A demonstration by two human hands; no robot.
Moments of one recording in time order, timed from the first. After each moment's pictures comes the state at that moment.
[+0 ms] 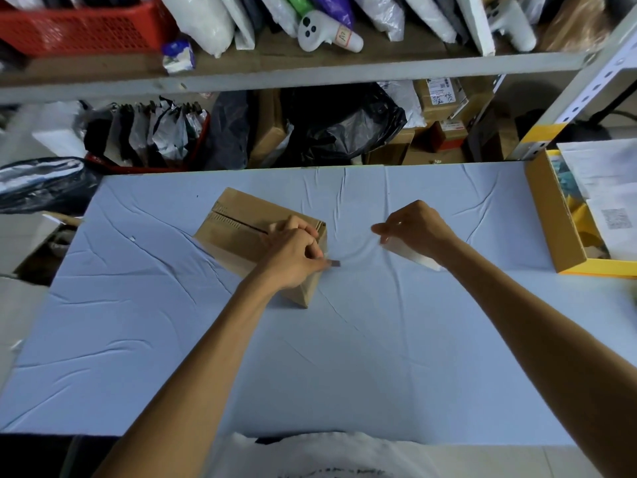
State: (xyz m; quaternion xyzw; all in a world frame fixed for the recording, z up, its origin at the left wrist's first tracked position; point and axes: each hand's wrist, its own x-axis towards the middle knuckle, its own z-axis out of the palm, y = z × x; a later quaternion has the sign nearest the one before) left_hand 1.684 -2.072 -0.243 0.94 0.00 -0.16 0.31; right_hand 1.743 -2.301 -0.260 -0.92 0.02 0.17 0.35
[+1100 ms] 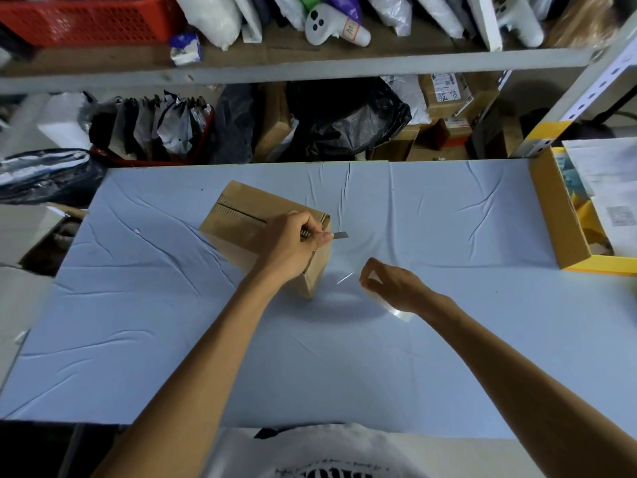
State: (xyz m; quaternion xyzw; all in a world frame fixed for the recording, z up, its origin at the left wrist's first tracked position) left_hand 1.679 -2.069 -0.245 0.89 0.03 -0.05 0.46; right_hand 1.669 -2.276 -0.312 -0.91 -0.11 0.30 0.25
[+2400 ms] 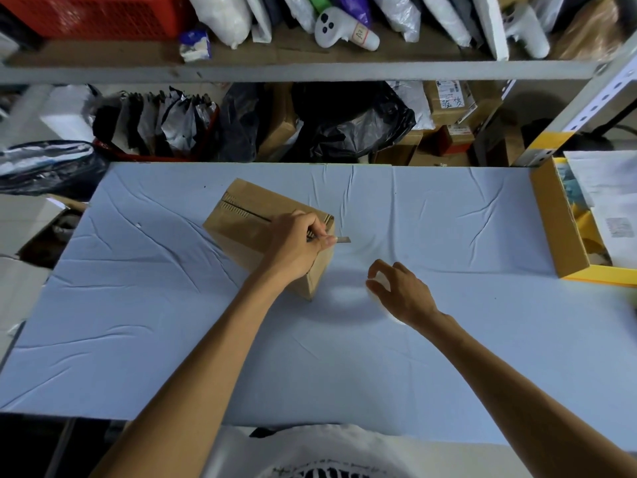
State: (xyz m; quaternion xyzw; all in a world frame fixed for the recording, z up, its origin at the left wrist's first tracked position) left_hand 1.680 -2.067 -0.250 0.91 0.01 -0.04 0.42; right_hand 1.657 -2.282 -0.339 -0.96 -0.08 0.16 0.23
